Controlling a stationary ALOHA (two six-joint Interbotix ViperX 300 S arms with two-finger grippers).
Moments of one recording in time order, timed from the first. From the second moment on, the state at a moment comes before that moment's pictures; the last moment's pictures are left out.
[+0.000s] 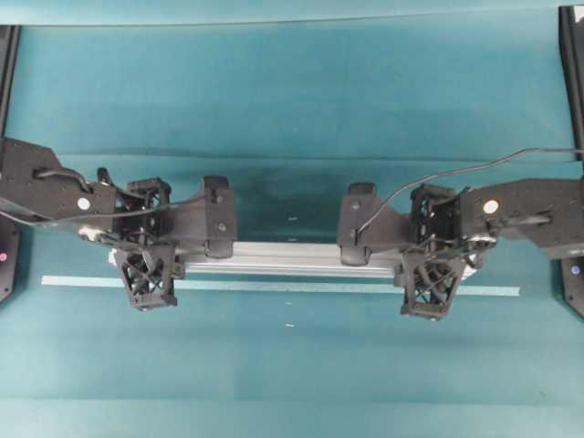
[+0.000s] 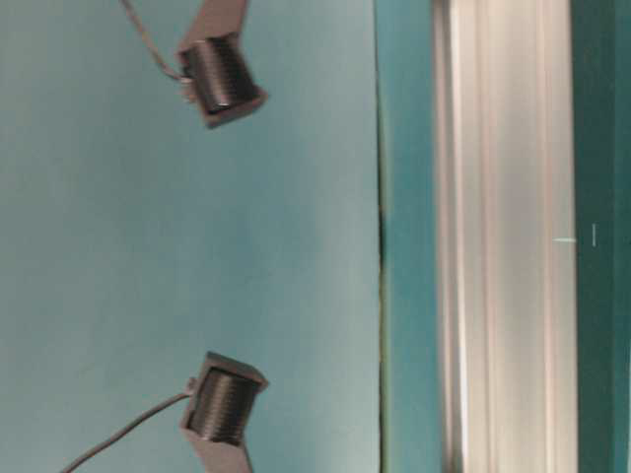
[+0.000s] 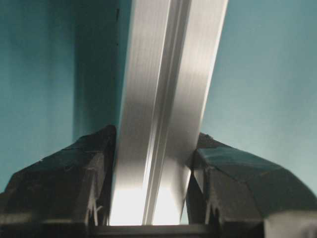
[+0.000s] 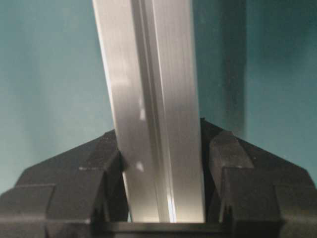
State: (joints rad) left arm 0.02 -0.05 0.70 0.03 0.63 -0.15; right arm 0.02 -0.03 0.69 0.07 0.71 0.11
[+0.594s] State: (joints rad) left arm 0.00 -0.03 0.72 0.03 0.56 -0.17; right arm 0.02 0.02 0.72 0.07 0.62 0.11
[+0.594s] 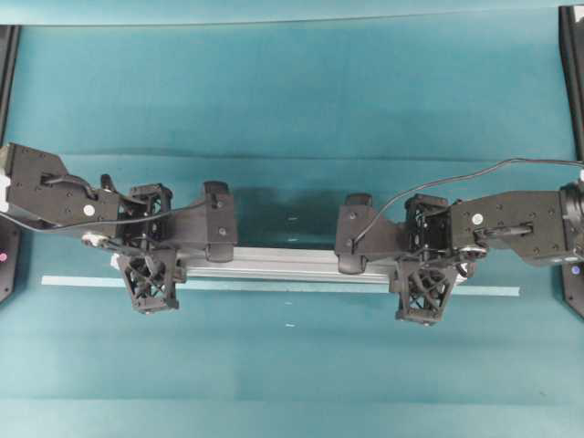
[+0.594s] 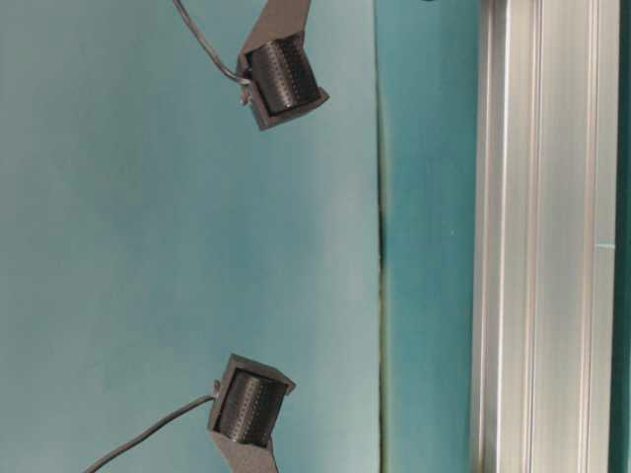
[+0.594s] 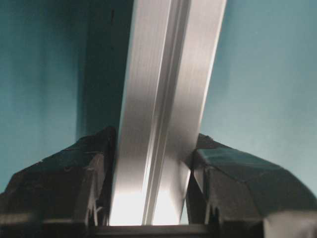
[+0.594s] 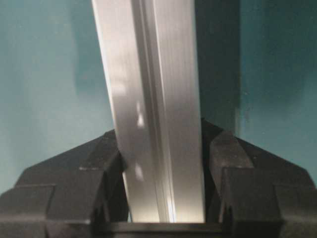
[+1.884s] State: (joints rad) left arm -0.01 -0.02 0.75 0.03 0.48 -0.22; right arm 0.01 0.03 0.74 0.05 0.57 0.10
